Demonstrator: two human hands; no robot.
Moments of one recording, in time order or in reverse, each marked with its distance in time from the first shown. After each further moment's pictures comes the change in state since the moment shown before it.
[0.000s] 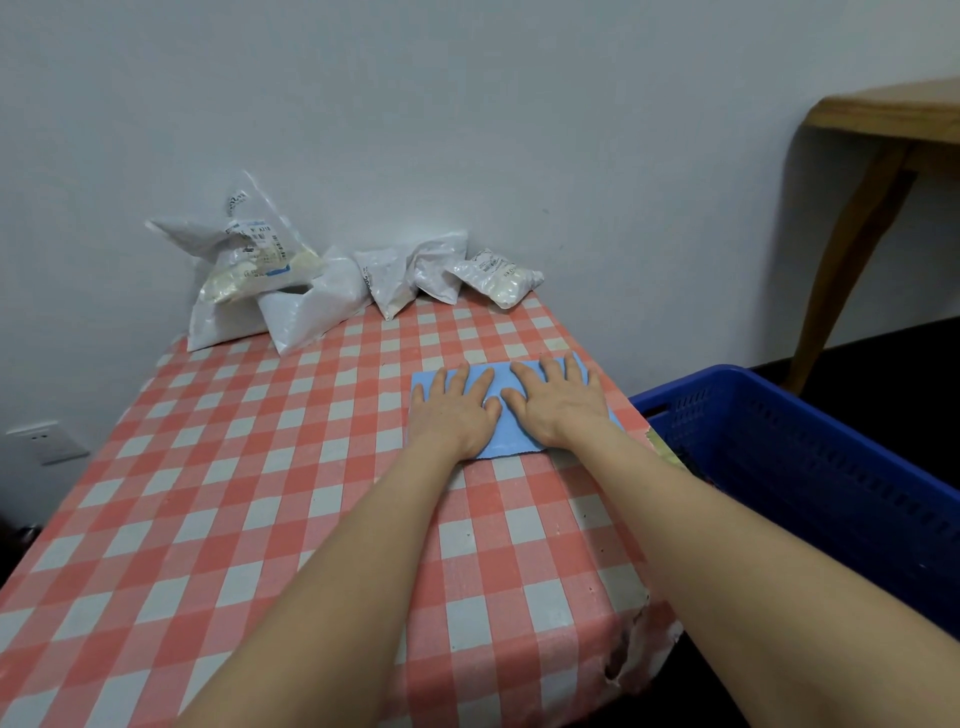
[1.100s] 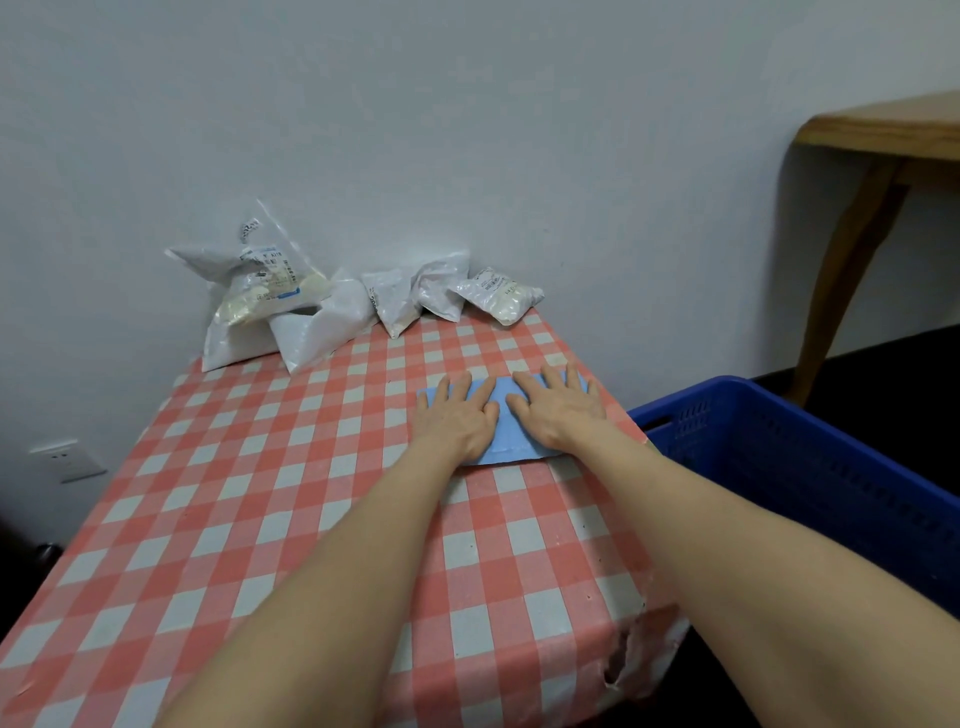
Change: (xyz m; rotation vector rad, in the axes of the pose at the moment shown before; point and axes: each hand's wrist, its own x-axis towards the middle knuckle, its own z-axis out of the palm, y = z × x) left_hand 0.001 0.000 -0.015 0.004 -0.013 0.017; right_hand -0.001 0.002 -0.013 0.093 -0.004 -0.029
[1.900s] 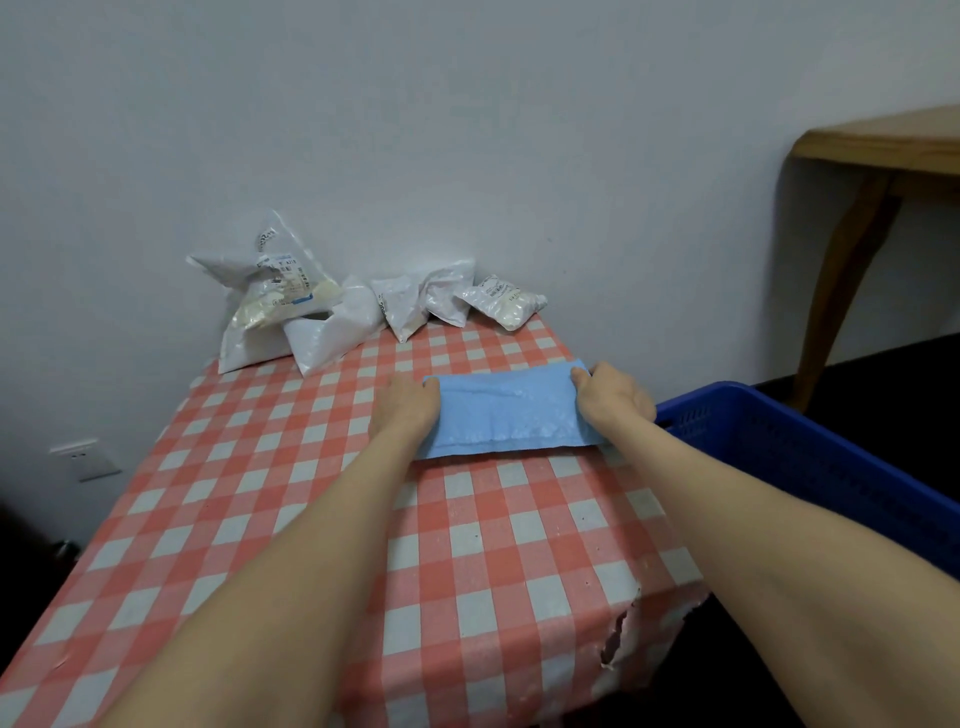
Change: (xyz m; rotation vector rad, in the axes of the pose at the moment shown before) left_hand -0.010 -0.037 -0.025 -0.668 0.275 -0.499; right_hand -0.014 0.032 -0.021 0.411 0.234 0.395
